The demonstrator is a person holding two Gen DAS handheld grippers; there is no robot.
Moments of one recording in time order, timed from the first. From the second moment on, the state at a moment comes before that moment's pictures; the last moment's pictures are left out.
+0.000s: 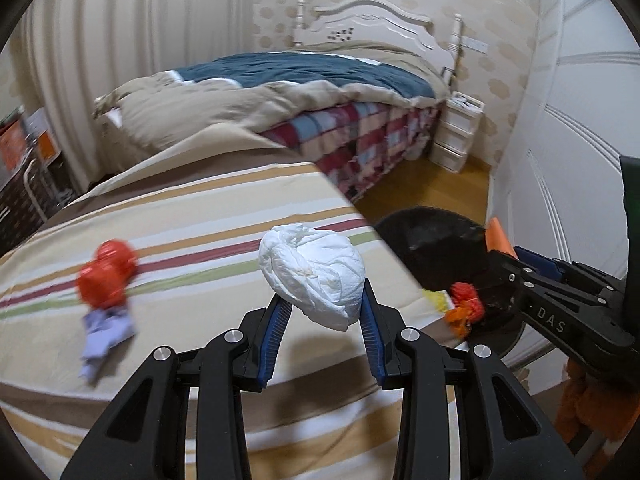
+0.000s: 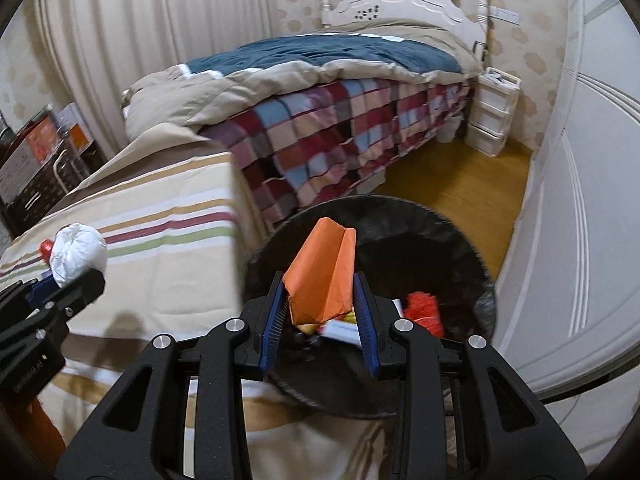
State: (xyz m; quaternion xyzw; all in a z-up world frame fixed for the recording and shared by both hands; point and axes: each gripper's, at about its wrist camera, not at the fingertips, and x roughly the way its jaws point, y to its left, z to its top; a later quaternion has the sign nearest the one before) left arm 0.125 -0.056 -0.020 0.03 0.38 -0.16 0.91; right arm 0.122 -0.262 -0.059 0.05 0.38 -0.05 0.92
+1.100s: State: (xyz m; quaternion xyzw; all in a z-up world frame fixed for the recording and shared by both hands) left arm 0.160 -0.147 -0.036 0.07 0.39 -0.17 0.90; right arm 0.140 -0.339 -0.077 0.09 0.38 -0.11 0.91
